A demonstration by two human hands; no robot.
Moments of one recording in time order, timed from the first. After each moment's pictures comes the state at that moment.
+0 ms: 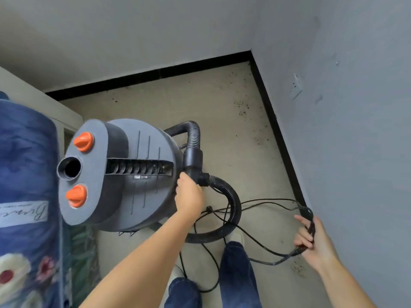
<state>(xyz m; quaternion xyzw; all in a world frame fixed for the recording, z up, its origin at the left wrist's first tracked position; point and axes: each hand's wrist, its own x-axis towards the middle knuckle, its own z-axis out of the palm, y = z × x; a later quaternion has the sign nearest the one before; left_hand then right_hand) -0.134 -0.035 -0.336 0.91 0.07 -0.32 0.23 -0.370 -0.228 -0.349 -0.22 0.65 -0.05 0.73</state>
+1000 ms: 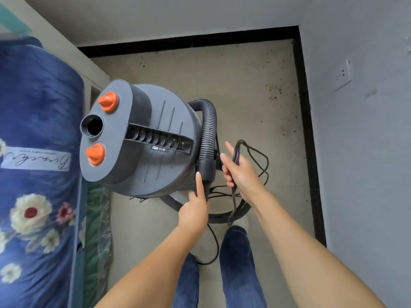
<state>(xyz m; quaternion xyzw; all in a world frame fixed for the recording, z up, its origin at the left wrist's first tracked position) -0.216 0.028 -0.373 0.94 -0.10 -0.32 0.00 -0.179 -0.129 -0.332 -0.54 0.33 0.18 0.75</state>
